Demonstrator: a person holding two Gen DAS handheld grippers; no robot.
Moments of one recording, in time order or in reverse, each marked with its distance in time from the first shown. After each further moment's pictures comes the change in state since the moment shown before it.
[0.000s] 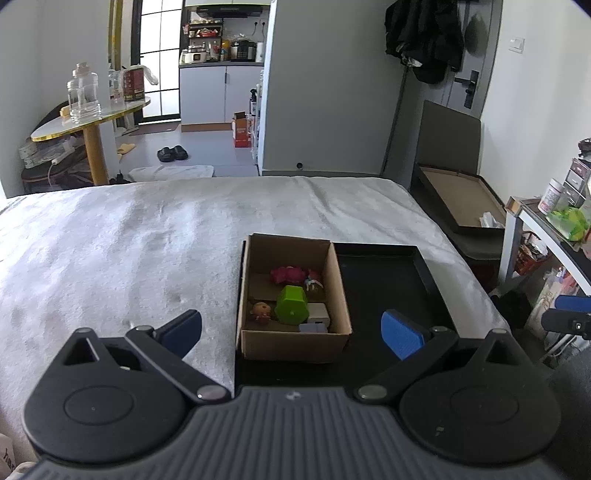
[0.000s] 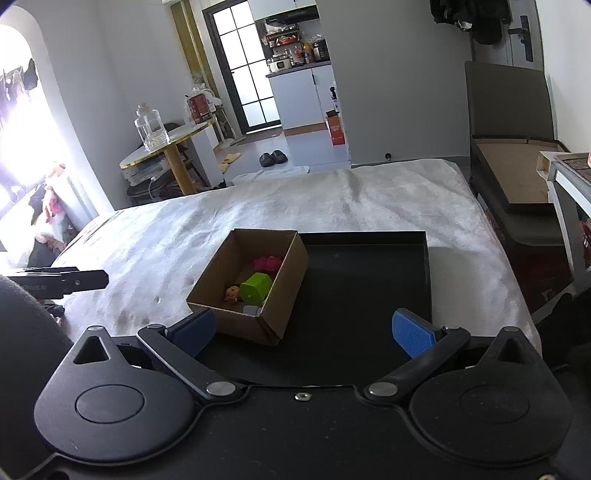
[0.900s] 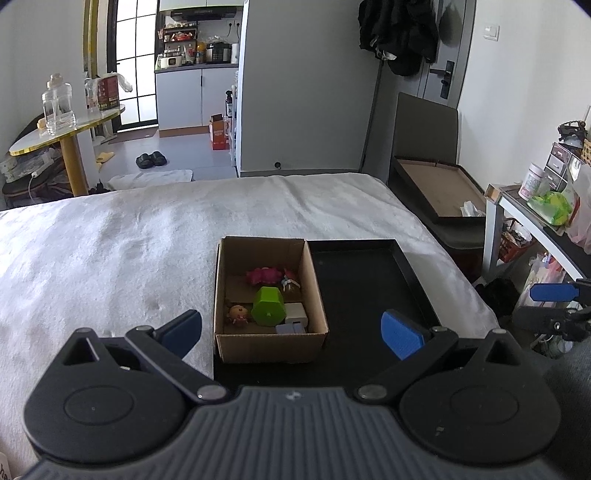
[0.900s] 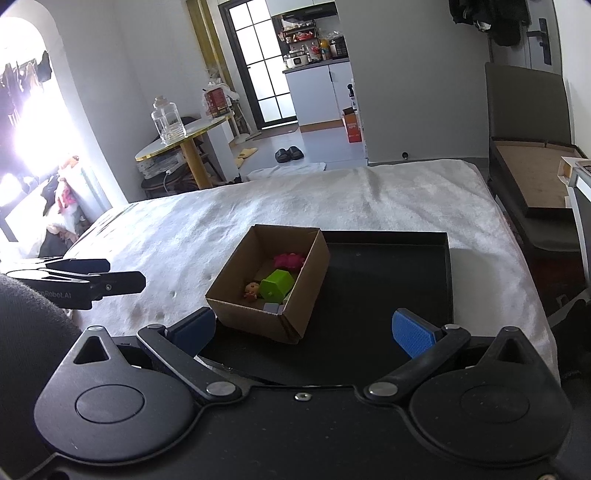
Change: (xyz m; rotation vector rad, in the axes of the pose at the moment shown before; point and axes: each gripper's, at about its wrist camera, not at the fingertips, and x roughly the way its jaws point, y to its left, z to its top) left arm 0.003 -0.018 0.000 0.052 0.000 -0.047; right arm 0.005 0.018 0.002 -0.031 0.011 0.043
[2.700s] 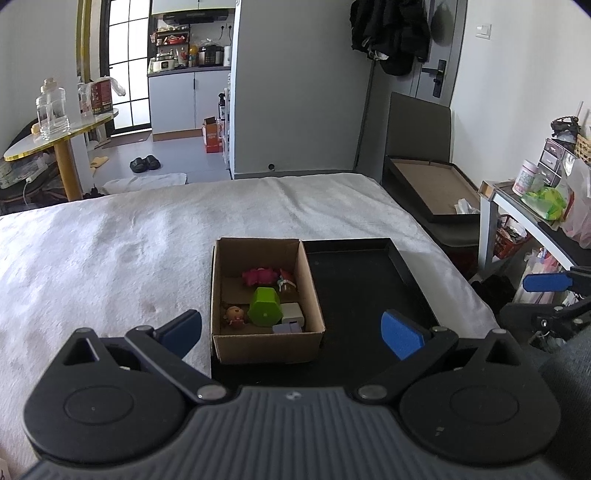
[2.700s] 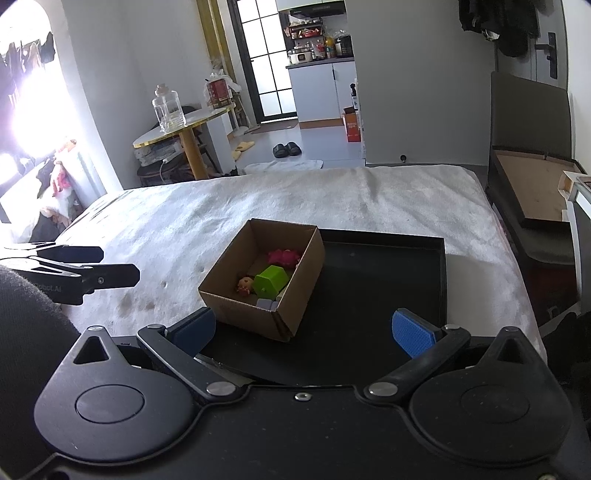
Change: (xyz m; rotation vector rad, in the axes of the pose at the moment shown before) left arm 0.001 0.001 -0.004 0.020 -0.007 -0.023; right arm 0.005 0.004 0.000 -0.045 0.011 -0.030
